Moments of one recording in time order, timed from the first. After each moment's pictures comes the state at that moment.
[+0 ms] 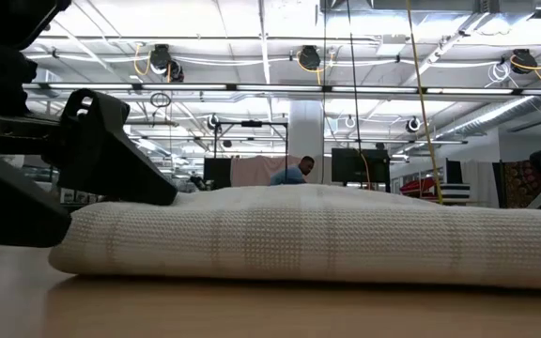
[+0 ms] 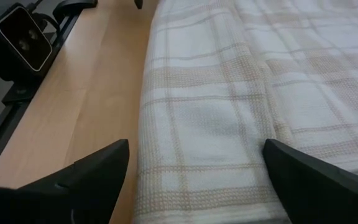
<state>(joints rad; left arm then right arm) -0.77 1.99 0.75 0.70 -0.61 -0.19 0.93 1.98 0.73 0.42 0.78 0.79</state>
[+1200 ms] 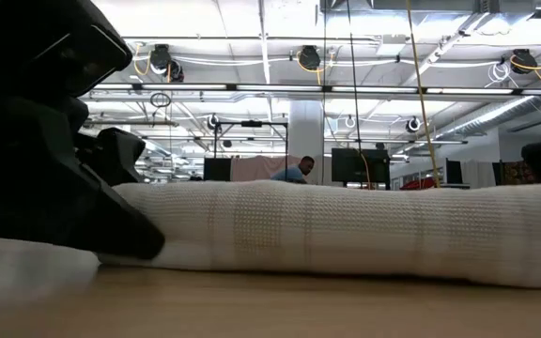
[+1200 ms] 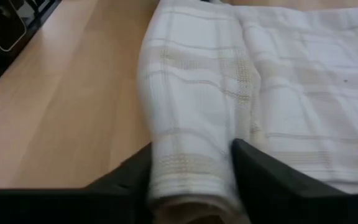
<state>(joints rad) -0.71 1.99 0.76 0.55 -0.57 -0.39 0.93 1.98 0.73 0.42 0.84 0.70</state>
